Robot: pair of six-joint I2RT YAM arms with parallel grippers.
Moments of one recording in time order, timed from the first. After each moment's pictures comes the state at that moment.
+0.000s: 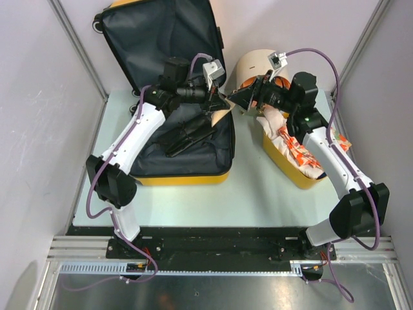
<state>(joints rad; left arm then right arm) -0.48 1.82 1.94 -0.54 0.82 0.20 0.31 1.47 1.42 0.12 -0.71 0.49</state>
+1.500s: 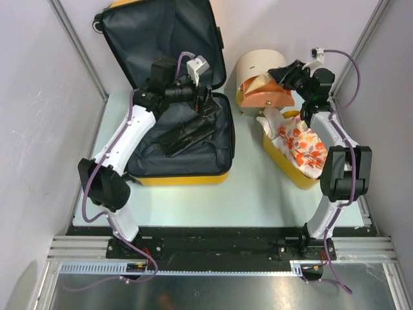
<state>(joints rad) -0.40 1.76 1.82 -0.45 0.71 0.11 0.01 1.81 1.47 0.44 -0.50 0.67</state>
